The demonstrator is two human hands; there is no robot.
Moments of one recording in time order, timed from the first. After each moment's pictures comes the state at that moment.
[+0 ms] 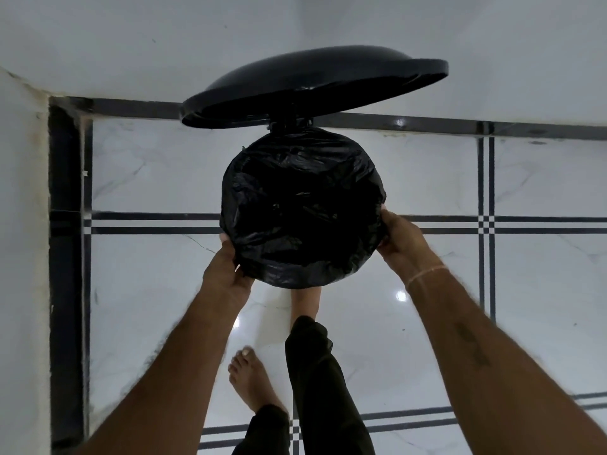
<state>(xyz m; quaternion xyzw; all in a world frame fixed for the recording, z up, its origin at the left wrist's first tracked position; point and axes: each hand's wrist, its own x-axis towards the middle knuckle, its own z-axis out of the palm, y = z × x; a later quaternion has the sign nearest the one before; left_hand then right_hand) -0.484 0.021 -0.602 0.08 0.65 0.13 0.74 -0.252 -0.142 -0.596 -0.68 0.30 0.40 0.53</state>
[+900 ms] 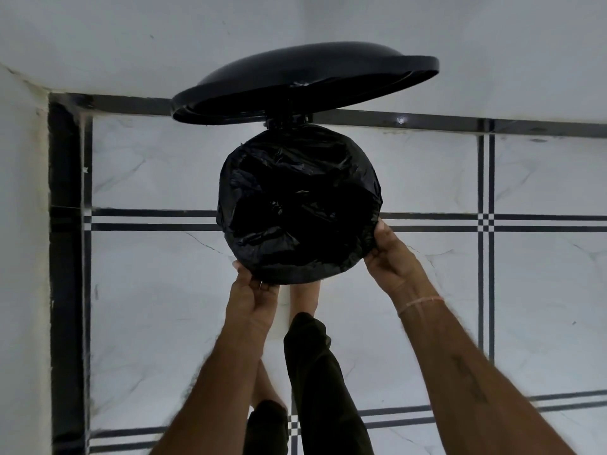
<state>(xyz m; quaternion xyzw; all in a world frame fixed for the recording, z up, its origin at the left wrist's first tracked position) -0.487 -0.039 -0.602 -0.08 0.61 0.23 0.76 -0.287 -0.170 -0.605 -0.52 0.30 0.42 0.68</state>
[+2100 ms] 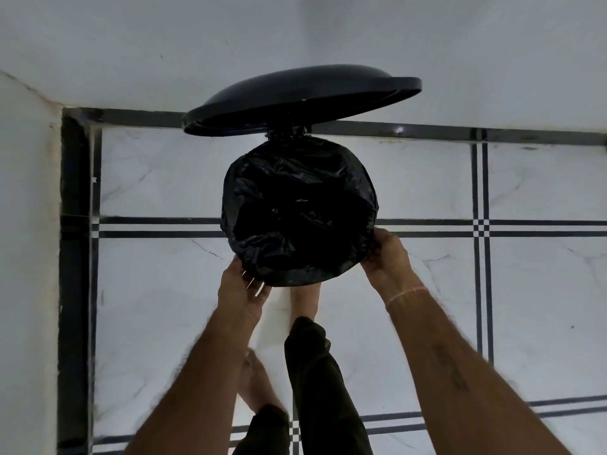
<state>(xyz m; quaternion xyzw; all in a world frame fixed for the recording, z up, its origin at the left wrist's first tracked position) -0.489 -0.011 -0.584 0.06 0.68 0.09 0.72 -0.290 -0.145 -0.583 -0.62 0.37 0.38 0.58</state>
